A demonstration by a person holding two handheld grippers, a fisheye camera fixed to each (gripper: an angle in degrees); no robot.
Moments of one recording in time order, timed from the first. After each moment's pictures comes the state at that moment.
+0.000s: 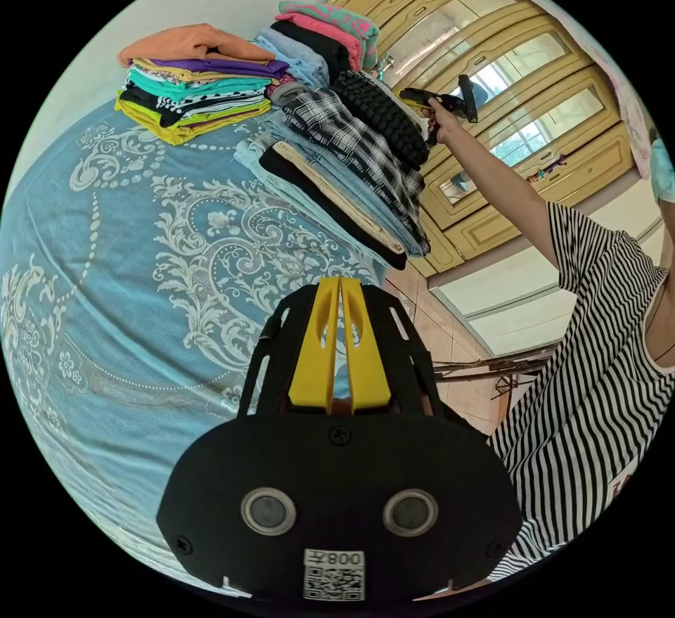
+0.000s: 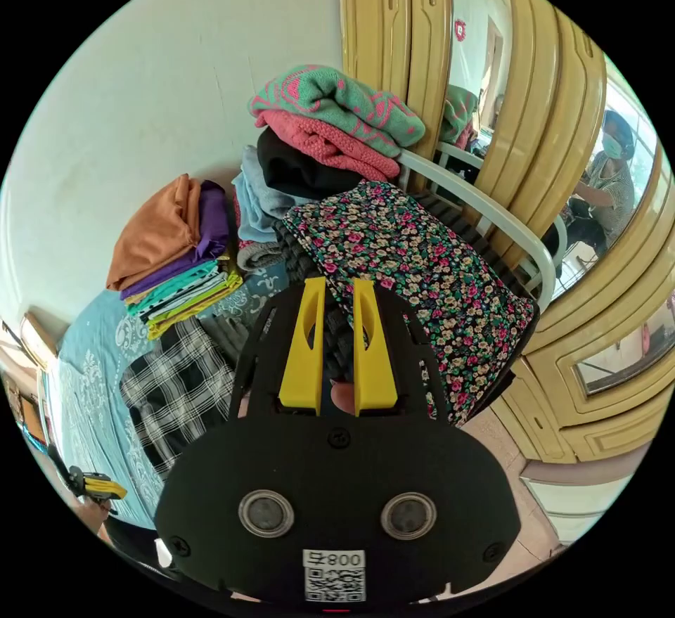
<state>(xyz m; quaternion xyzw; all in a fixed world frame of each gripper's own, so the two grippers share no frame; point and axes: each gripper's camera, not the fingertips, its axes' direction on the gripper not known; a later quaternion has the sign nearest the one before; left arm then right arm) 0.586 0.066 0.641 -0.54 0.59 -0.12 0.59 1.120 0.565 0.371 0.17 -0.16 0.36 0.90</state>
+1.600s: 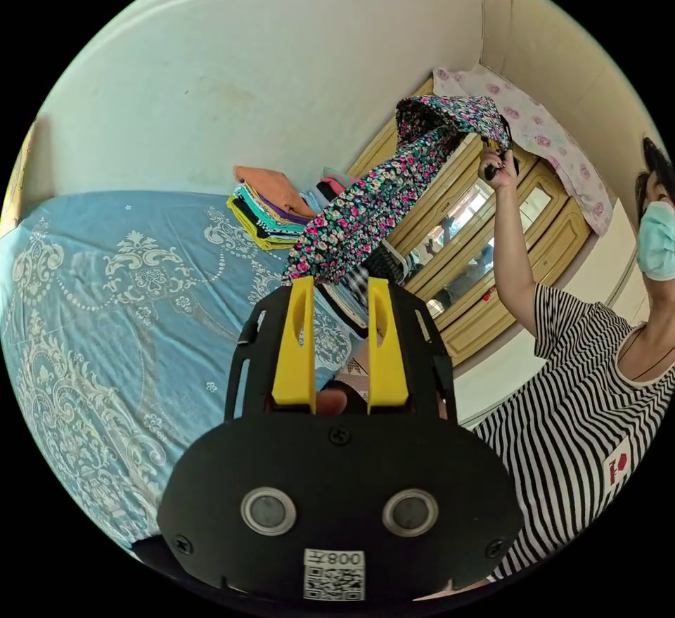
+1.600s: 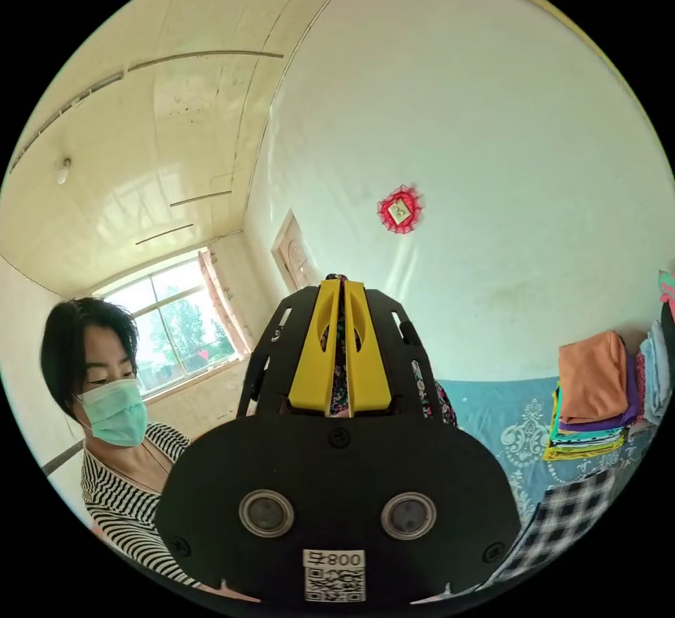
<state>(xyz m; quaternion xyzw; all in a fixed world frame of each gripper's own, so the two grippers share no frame) 0.061 0.010 0.265 -0.37 0.45 -0.32 0.74 0.800 0.690 -0.025 0.55 -0.63 0.00 0.54</state>
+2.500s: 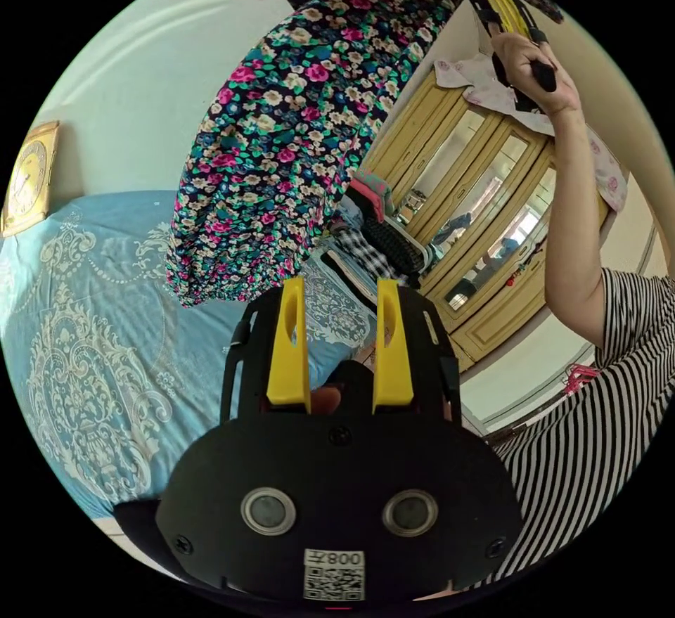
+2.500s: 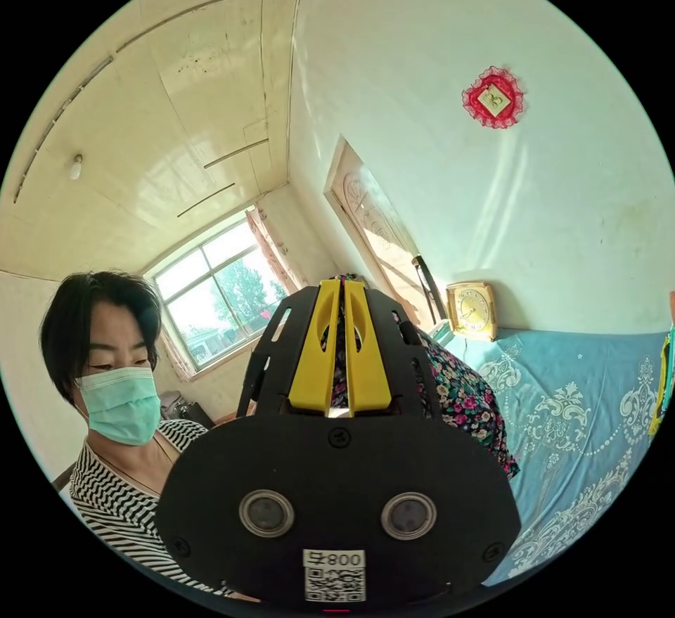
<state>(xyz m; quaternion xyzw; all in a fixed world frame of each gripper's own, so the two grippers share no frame) -0.072 -0.014 0.061 -0.40 0.41 -0.29 0.77 0.433 0.632 -0.065 0.46 -0.71 -0.12 0.52</state>
